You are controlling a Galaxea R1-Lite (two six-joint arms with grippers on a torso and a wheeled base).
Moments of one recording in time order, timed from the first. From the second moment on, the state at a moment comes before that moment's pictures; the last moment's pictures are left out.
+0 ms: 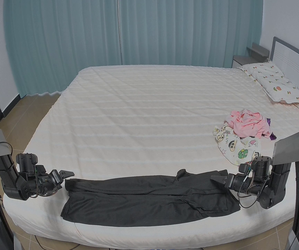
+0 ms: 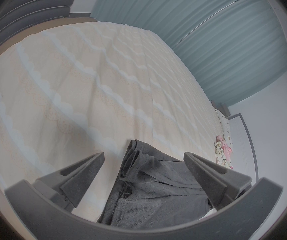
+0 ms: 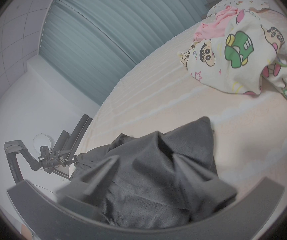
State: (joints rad) left arm 0.21 2.21 -0.48 -0.98 -0.46 -0.56; right arm 0.11 2.44 -0.47 -1.49 0.48 0.49
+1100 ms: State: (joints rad) left arm 0.20 2.21 -0.47 -0.98 -0.45 -0.55; right arm 0.09 2.40 -0.26 -1.55 0.51 0.46
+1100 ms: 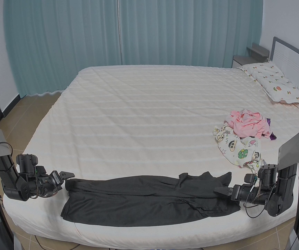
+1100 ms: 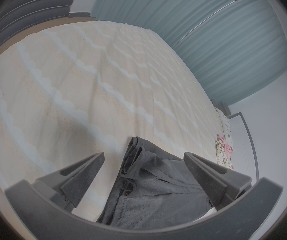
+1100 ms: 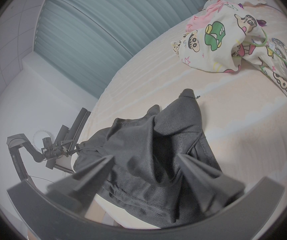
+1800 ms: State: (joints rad) left arm 0.12 2.20 -0.46 -0.98 -0.30 -0.63; right arm 0.12 2.27 -0.13 -1.55 0.27 0.82
